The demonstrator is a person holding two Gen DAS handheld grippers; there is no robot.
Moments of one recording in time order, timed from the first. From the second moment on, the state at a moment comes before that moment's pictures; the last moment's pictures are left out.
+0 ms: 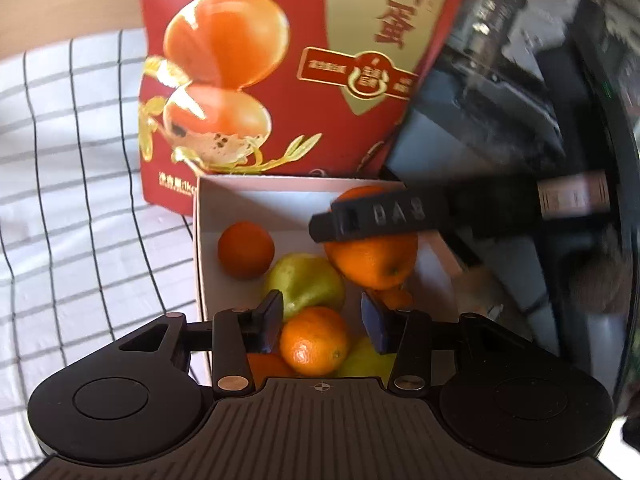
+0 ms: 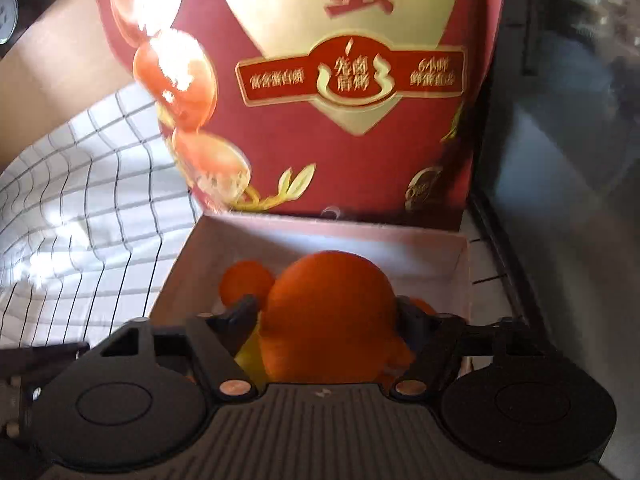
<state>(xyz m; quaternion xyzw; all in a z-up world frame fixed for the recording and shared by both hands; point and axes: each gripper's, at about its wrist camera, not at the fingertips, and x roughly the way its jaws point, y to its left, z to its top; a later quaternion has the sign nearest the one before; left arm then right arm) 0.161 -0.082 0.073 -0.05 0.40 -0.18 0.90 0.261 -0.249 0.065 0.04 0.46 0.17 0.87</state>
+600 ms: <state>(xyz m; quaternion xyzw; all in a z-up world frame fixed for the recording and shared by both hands) 0.106 -0.049 0.081 -0.08 0.37 -0.14 0.91 0.212 -0.257 0.088 0.04 0.42 0.17 0.89</state>
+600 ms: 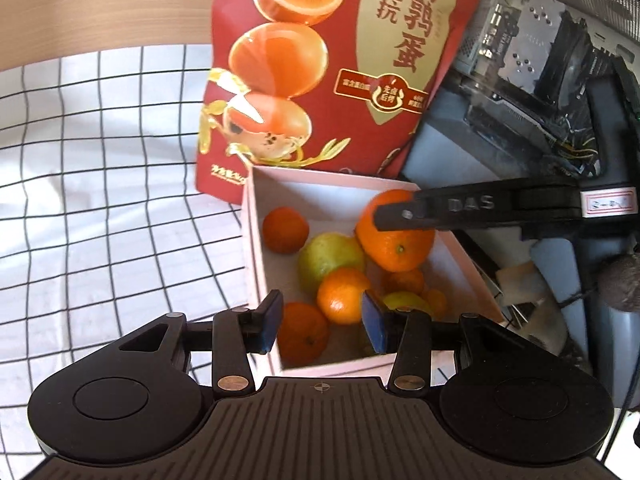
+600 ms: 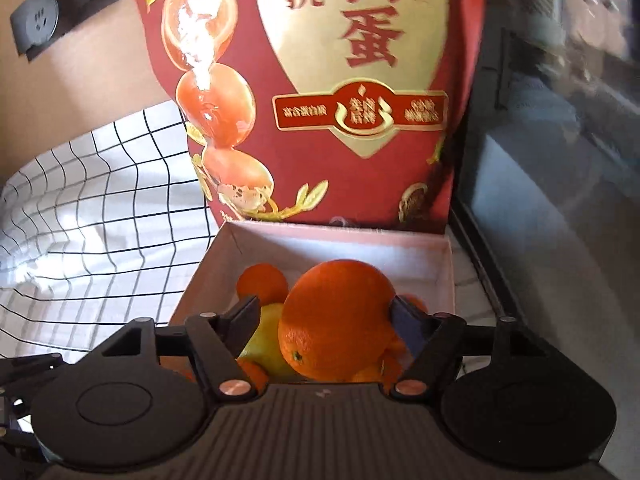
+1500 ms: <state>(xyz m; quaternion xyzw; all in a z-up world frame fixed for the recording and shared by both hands) -0.007 0.016 0.042 -0.01 0.36 -0.05 0.93 0.049 -0.216 0.091 0.00 0.34 0.13 0.93</state>
